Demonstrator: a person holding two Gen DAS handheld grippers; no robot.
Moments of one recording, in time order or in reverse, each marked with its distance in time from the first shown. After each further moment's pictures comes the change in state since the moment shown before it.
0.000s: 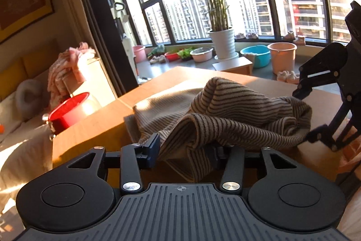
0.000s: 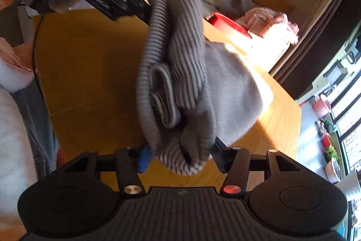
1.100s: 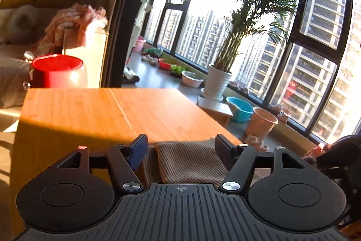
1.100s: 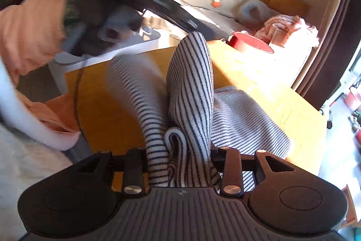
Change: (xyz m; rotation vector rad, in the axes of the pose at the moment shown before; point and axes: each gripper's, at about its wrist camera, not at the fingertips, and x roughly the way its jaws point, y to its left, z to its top) left arm 0.023 0.087 0.033 -0.507 -0.051 -0.240; right arm -0.047 -0.022 0.066 0.086 -0.078 0.240
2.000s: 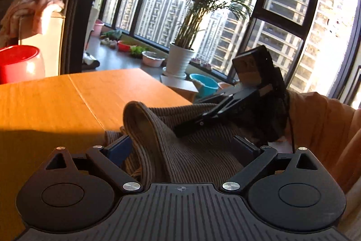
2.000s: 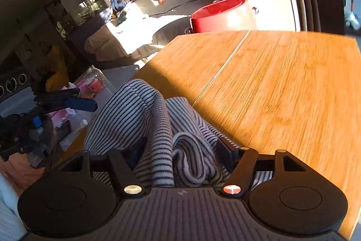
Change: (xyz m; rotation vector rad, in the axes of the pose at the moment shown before) left arm 0.043 0.003 -0.007 0.091 0.103 -0.162; right arm 0.137 -0.217 -0.012 0.555 -0.037 0.273
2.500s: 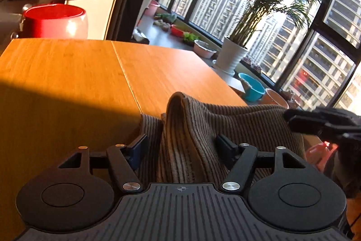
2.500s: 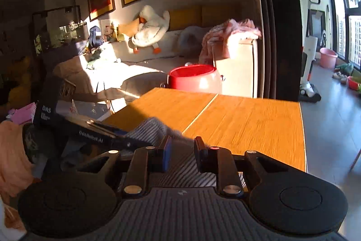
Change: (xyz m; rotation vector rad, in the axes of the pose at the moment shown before) left arm 0.051 0.036 -0.010 -0.231 0.019 0.217; right arm -0.085 0.071 -0.064 -0.116 -0.303 -0.270
